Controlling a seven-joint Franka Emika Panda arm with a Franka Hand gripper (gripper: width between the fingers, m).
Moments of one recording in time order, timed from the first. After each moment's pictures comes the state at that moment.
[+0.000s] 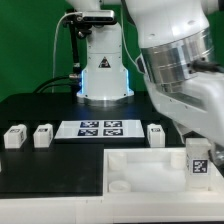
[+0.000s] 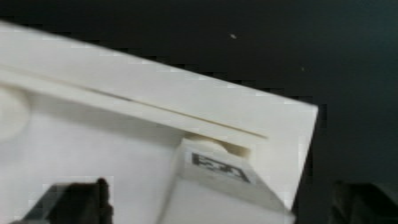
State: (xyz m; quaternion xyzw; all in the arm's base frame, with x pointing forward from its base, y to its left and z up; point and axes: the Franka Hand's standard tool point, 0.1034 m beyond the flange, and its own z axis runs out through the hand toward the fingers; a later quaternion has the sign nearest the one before) arm 0.625 0.120 0.079 -0.83 0.54 0.08 0.11
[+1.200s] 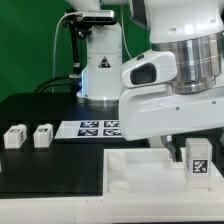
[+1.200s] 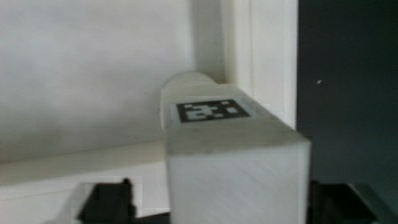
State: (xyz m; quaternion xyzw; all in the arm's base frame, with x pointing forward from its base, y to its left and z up) arm 0.634 0.113 0.076 -0.99 0.11 0.01 0.09
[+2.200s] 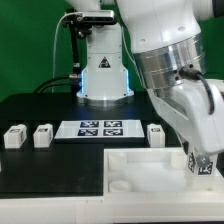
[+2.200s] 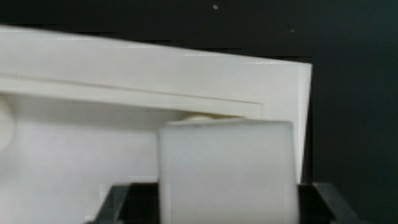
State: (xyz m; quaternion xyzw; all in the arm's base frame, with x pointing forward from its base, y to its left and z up) arm 0.628 0.112 0.073 -0.70 0.70 0.09 0.12
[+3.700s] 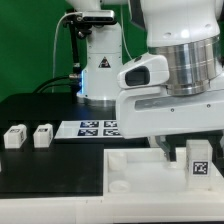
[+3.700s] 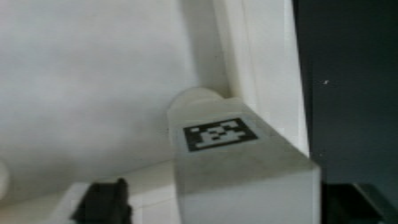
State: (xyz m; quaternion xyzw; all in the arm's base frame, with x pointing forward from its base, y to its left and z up) arm 0.628 0.110 0.072 -0.99 0.14 0.01 0.09
